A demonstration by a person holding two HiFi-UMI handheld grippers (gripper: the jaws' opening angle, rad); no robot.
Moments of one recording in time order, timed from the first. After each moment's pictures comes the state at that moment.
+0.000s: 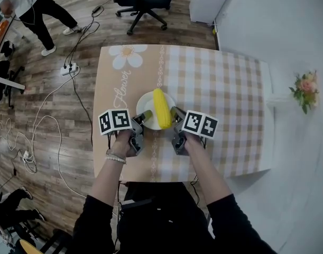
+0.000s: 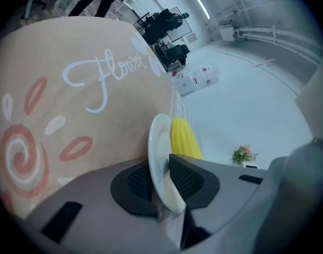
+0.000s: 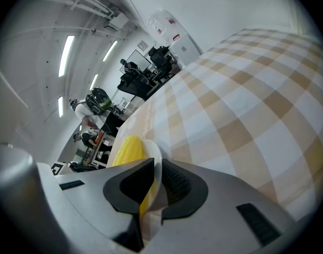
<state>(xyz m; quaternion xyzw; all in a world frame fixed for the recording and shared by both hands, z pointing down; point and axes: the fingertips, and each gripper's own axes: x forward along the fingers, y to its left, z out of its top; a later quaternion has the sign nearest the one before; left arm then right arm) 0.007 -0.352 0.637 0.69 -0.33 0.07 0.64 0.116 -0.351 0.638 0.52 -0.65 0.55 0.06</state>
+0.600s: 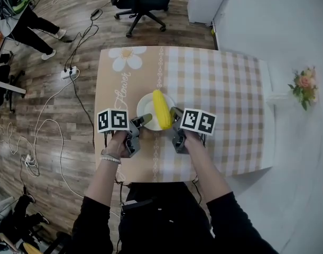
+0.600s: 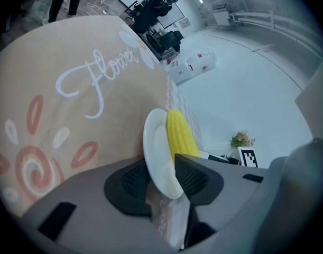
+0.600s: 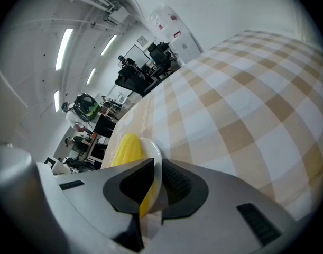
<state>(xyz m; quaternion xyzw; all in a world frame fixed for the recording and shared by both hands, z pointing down) 0.003 -0.339 0.632 0.71 -0.28 0.13 0.63 0.115 -0.351 0.643 0.53 -0.64 0.55 0.09</state>
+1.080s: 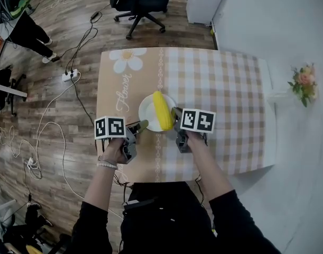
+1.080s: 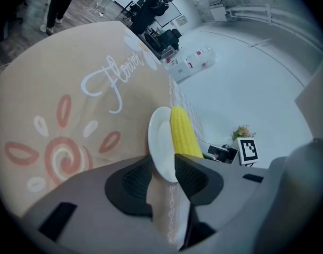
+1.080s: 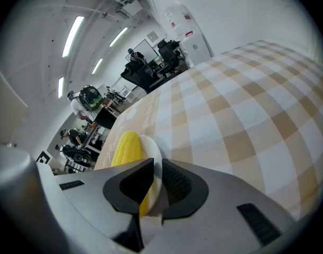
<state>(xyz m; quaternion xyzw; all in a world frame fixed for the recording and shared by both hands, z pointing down) -0.020 -0.321 0.634 0.72 -0.28 0.15 0.62 0.114 -0.351 0.643 0.52 -0.67 0.52 0.14</state>
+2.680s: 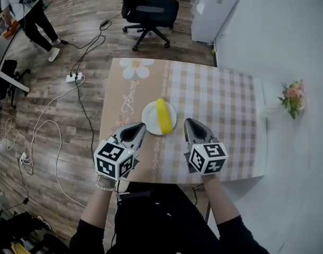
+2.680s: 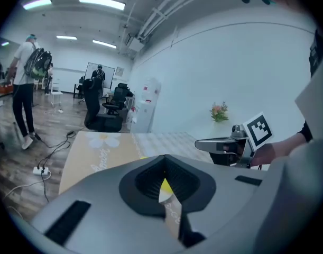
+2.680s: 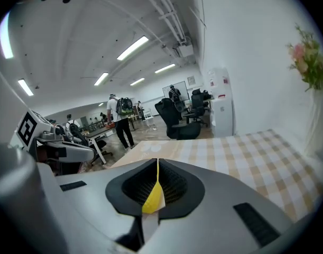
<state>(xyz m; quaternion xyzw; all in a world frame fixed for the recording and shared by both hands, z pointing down) -0.028 -0.294 0.476 0.89 -0.36 0.14 0.22 0.122 -0.305 0.487 0.55 -0.79 0.23 0.12</state>
